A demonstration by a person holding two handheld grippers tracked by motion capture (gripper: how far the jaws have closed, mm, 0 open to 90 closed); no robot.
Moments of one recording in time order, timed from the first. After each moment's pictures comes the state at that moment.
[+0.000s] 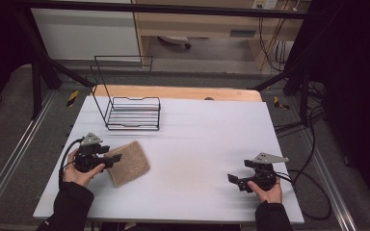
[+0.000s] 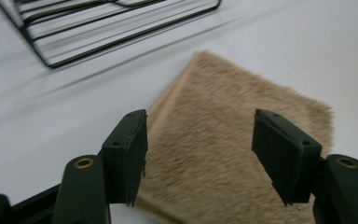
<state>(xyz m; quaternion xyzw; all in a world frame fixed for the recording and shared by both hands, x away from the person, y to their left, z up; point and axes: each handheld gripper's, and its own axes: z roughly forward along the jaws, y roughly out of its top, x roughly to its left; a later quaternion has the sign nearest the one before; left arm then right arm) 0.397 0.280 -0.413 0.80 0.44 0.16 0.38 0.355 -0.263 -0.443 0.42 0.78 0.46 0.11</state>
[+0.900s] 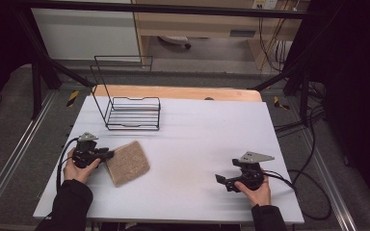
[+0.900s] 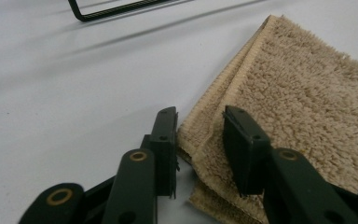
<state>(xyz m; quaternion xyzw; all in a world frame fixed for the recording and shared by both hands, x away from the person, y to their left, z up) 0.426 0.306 -0.447 0.79 0.48 0.12 0.36 0.356 -0.223 -0.435 0.39 0.79 0.45 0.11</state>
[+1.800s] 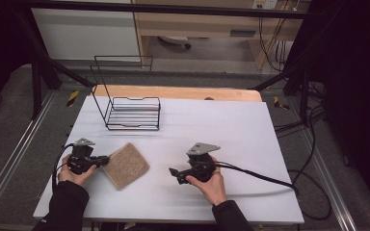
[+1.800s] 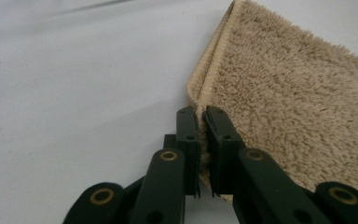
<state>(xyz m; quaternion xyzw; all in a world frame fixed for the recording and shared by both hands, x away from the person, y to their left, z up) 0.401 0.308 -0.437 0.79 0.50 0.11 0.34 0.377 -0.081 -0.417 0.33 0.82 0.46 0.11</state>
